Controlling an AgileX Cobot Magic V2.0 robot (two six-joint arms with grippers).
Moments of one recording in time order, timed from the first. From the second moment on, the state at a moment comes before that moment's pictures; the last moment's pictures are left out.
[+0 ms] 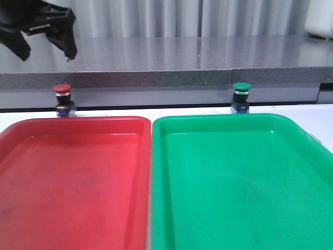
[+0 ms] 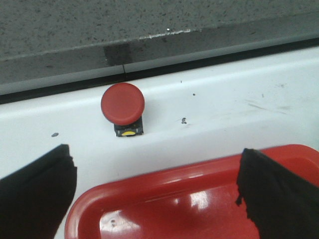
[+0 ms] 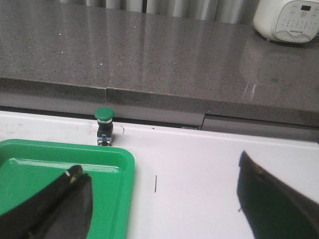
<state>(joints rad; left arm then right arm) -0.20 1.80 -1.45 -0.02 0.61 -0.03 0.02 0.41 -0.52 0.04 0.38 -0.08</state>
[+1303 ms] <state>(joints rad) -0.13 2.19 -1.76 -0.07 0.65 0.00 0.02 0.41 -0.52 0.04 0.38 -0.08</state>
